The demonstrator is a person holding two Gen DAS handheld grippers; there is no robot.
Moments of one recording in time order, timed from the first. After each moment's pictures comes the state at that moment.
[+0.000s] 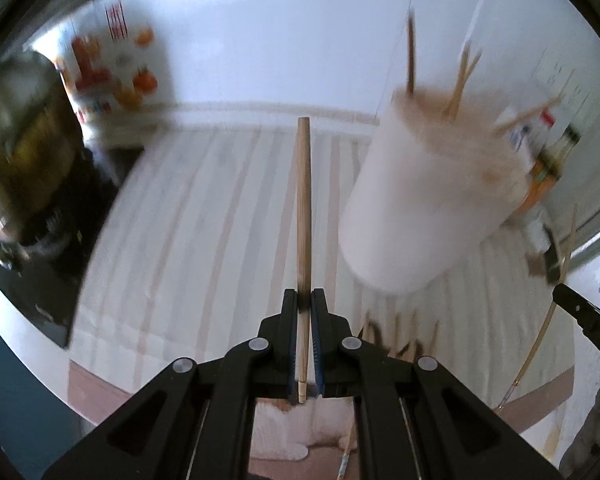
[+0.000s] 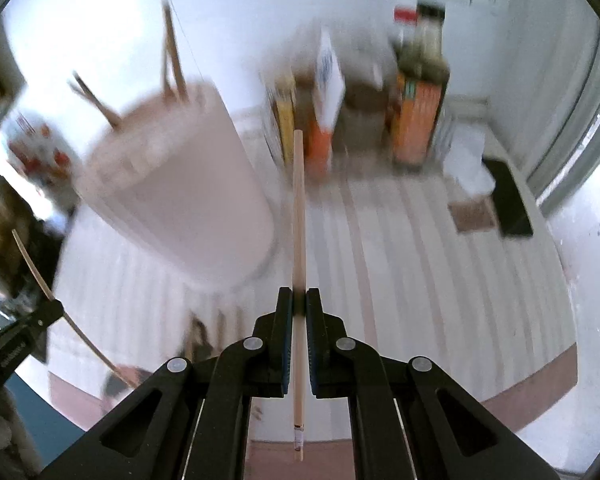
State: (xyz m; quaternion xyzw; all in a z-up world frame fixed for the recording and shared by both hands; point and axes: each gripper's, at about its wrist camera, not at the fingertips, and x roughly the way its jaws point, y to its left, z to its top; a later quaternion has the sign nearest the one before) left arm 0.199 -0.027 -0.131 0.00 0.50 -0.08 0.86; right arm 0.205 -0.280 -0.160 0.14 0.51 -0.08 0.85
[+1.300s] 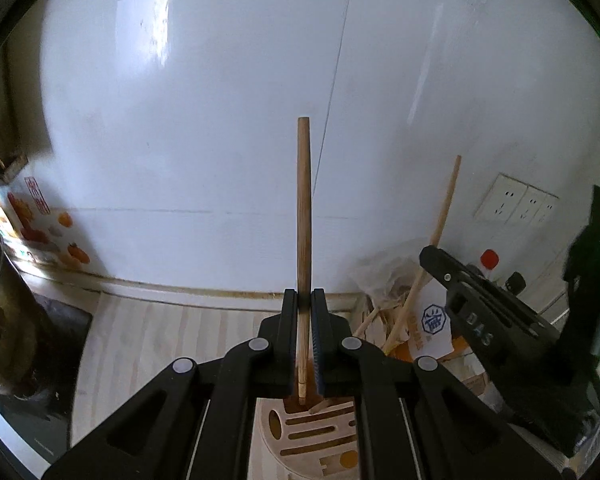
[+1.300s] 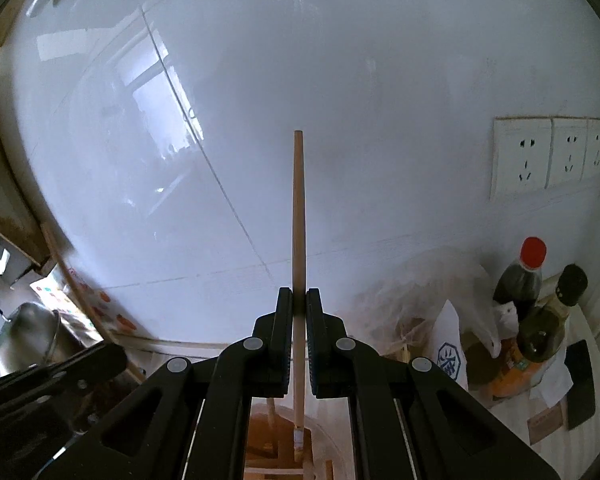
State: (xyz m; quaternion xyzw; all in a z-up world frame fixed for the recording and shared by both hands) left arm 0.339 -0.122 -0.015 0.00 0.39 -0.16 0.91; right arm 0.408 -0.285 -0.061 0.18 0.32 0.00 0.93
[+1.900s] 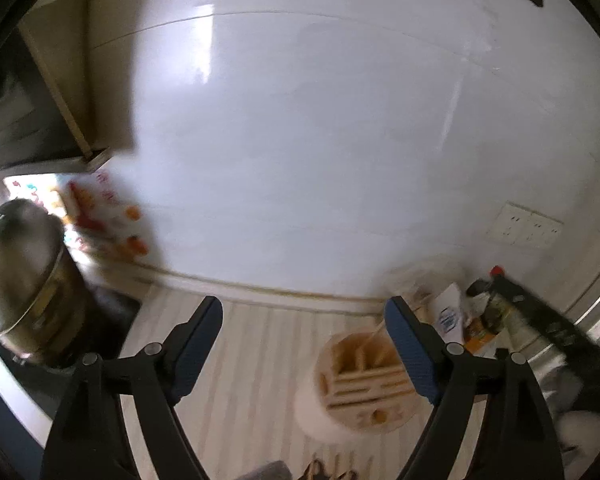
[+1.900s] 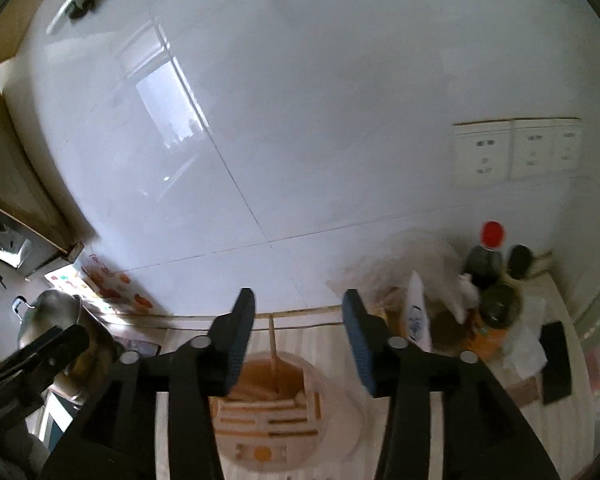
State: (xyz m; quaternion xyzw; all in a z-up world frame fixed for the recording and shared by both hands) left arm 0.273 -0.056 0.022 -0.02 0.36 -0.09 0.93; right arm 0.338 -0.302 -0.013 0.18 0.35 0.00 0.92
